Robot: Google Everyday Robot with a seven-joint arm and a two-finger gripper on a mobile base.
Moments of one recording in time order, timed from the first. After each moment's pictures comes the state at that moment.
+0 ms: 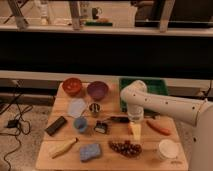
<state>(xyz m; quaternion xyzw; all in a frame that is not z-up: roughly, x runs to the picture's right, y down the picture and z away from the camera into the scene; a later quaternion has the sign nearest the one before) 0.180 0.213 0.800 -0.43 0.10 0.02 0.90</state>
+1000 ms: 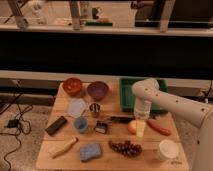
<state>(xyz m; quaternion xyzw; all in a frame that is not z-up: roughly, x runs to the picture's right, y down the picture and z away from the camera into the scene) 0.198 0.209 0.807 -0.47 0.03 0.10 0.87</state>
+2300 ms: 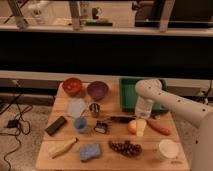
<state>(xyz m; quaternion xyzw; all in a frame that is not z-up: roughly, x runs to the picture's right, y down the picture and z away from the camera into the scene) 0.194 0.213 0.807 -0.50 0.01 0.11 0.86</state>
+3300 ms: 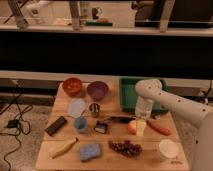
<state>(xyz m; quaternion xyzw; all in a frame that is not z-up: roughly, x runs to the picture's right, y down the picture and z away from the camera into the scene) 0.195 0.214 0.807 -0.50 0.01 0.11 0.86</state>
